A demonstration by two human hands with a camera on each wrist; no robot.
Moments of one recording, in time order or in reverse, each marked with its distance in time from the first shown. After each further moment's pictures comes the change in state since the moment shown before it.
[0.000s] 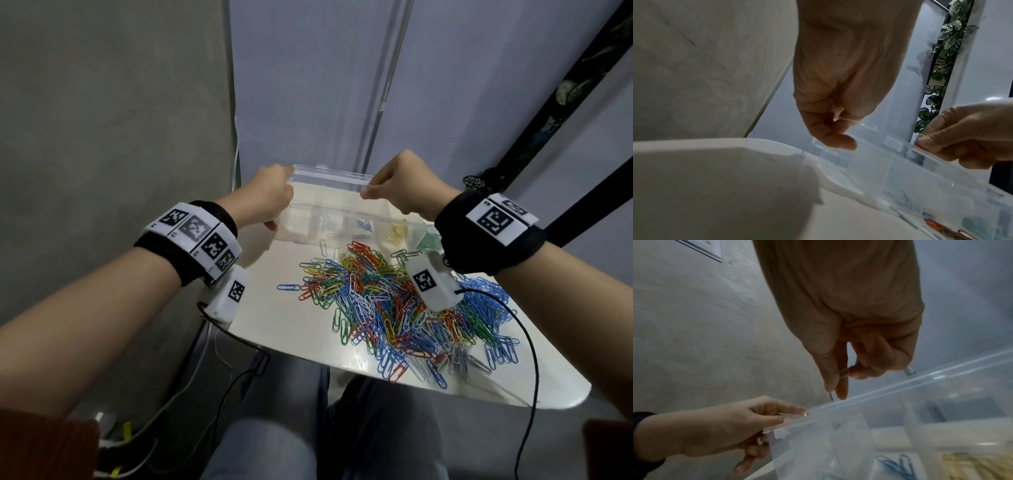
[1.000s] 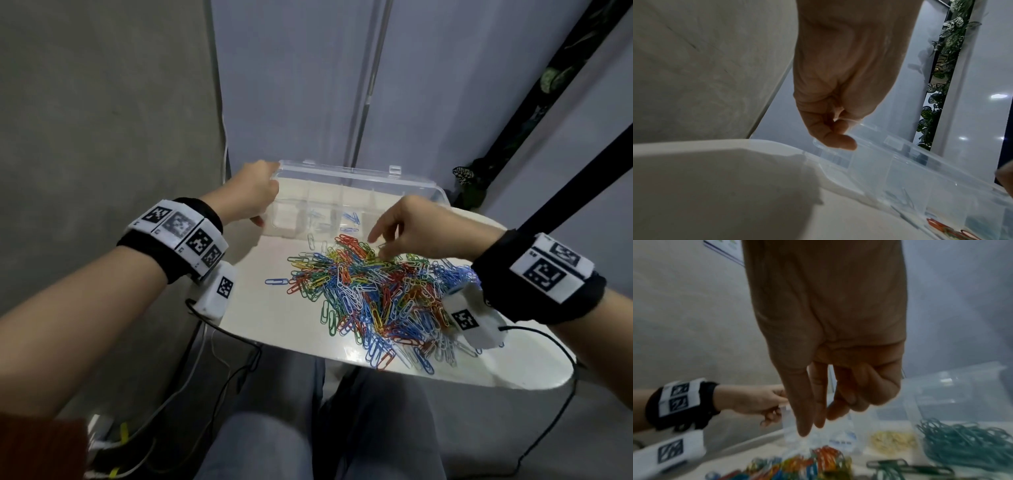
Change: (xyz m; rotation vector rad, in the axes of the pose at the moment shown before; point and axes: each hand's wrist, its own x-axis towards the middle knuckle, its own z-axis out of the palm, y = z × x) left_hand -0.003 0.005 0.001 -0.026 0.001 -0.007; right_hand -0.051 0.048 -0.007 -0.272 -0.279 -0.202
